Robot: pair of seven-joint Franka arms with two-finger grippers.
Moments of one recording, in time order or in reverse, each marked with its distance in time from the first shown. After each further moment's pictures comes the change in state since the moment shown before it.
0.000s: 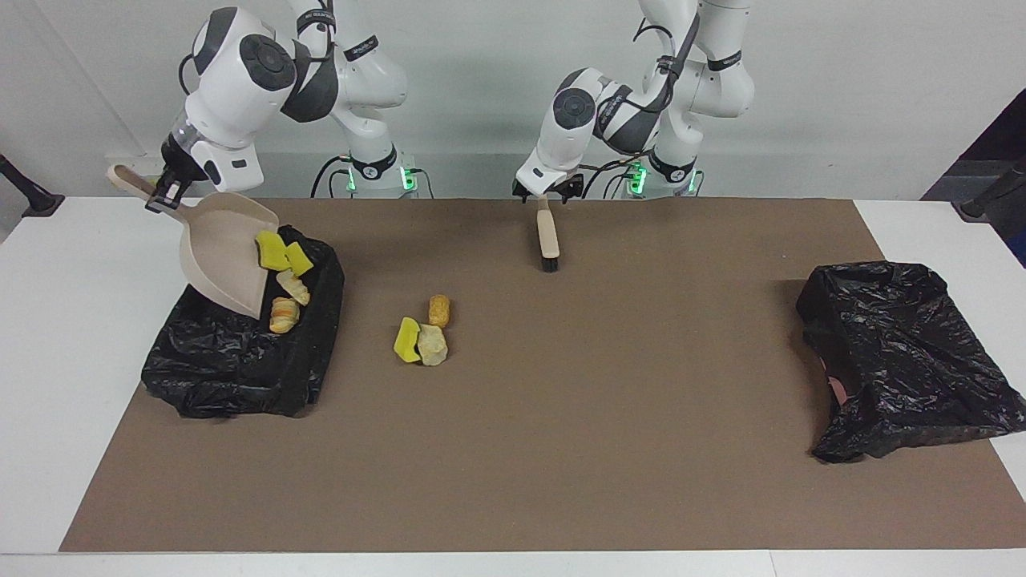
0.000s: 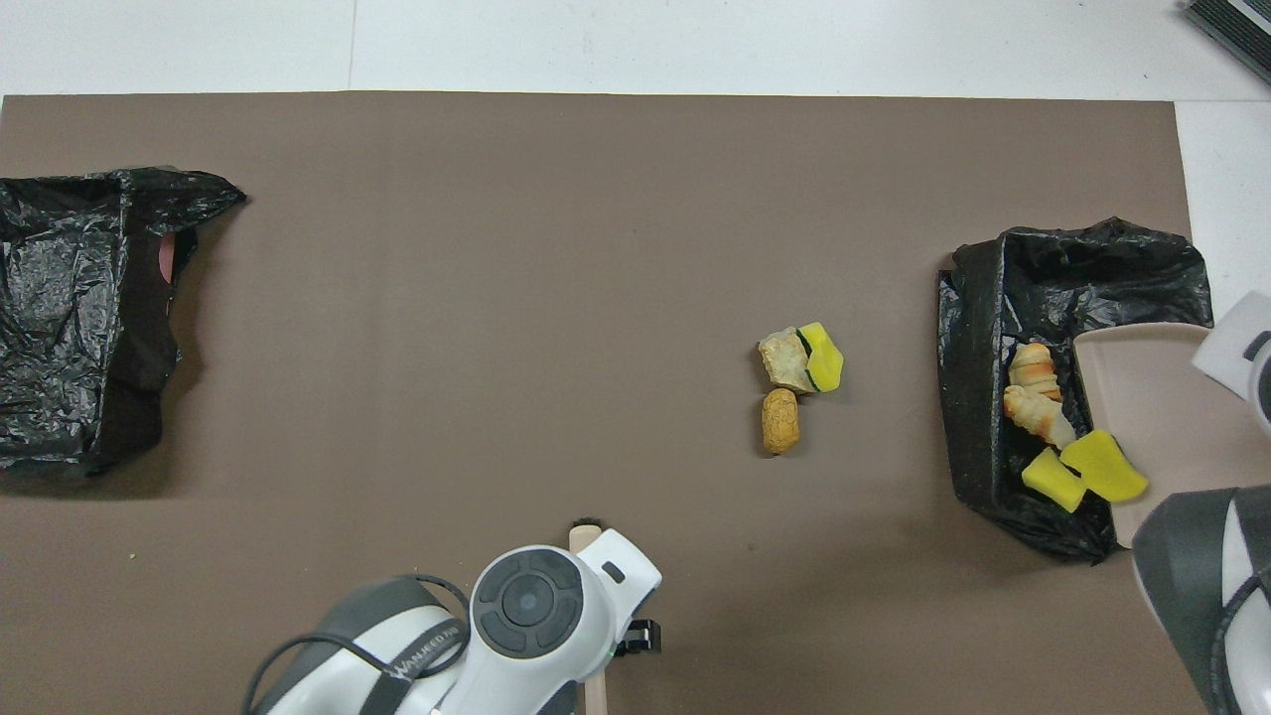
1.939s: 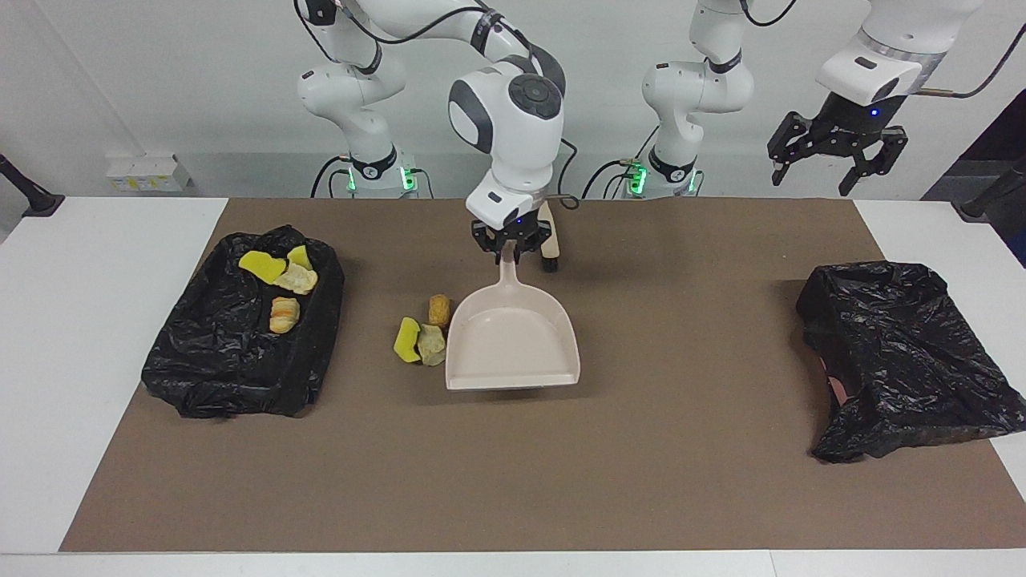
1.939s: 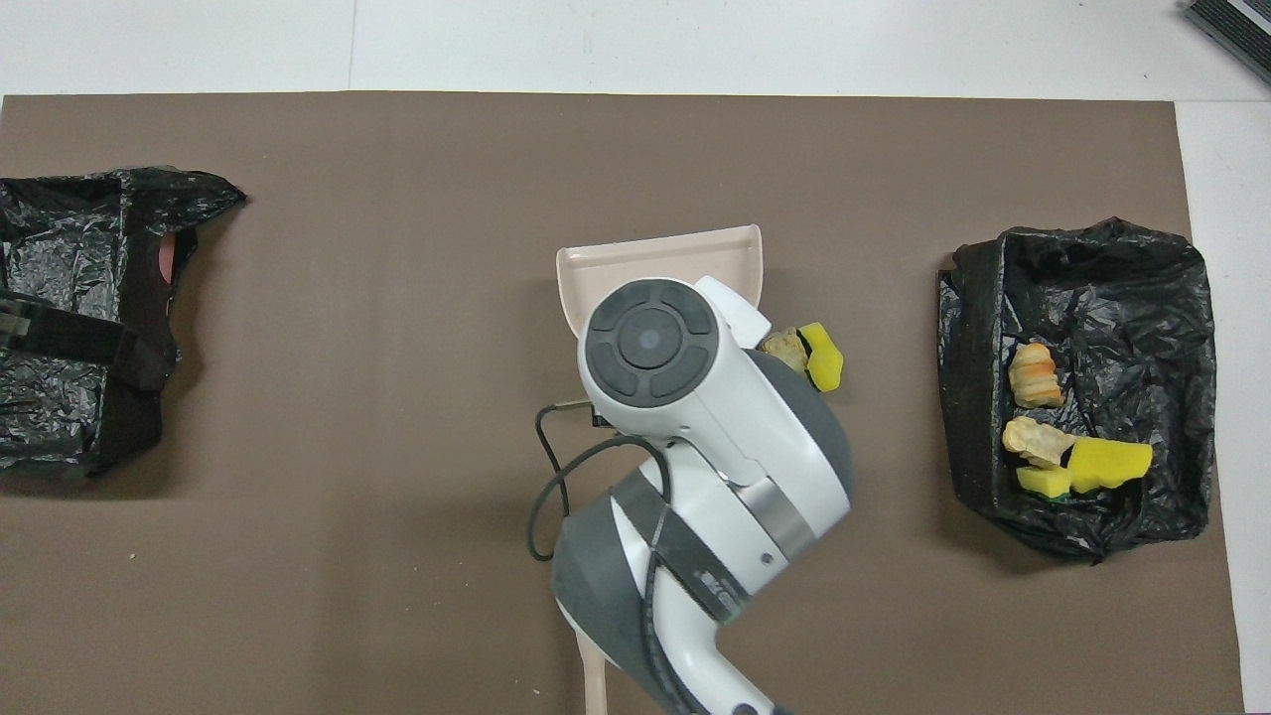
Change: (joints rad) left arm 0.274 0.084 0.436 0.844 0.272 -0.566 0.769; right arm 0.659 0.580 0.040 0.518 0.814 0.078 2.142
